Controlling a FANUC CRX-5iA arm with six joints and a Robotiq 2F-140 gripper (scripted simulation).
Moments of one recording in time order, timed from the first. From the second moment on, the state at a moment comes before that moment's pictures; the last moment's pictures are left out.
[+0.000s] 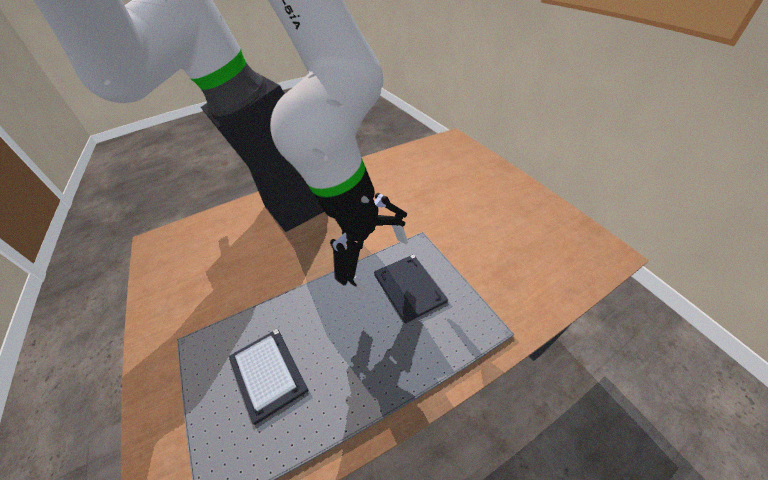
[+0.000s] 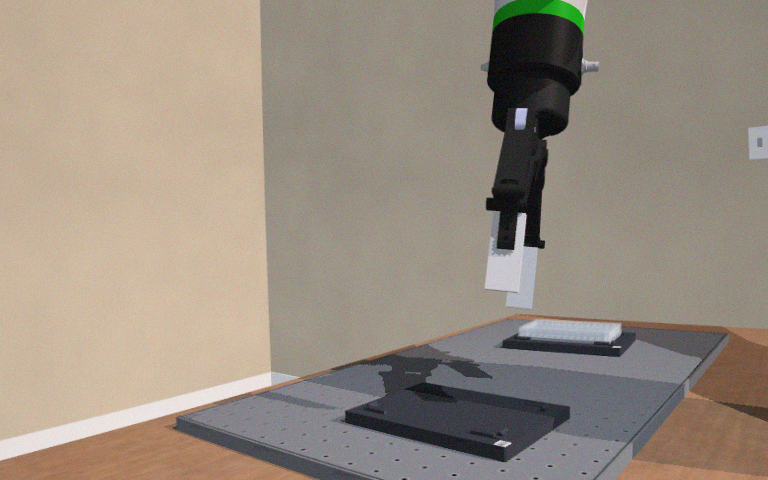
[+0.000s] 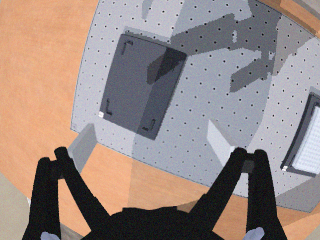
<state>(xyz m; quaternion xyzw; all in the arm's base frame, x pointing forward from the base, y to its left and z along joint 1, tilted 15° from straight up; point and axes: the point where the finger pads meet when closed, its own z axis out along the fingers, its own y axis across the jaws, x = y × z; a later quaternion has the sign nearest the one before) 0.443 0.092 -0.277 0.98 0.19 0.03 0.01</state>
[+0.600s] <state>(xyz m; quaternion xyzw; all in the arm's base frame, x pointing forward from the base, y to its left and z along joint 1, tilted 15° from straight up) 0.476 0.024 -0.262 0.99 0.16 0.03 0.04</state>
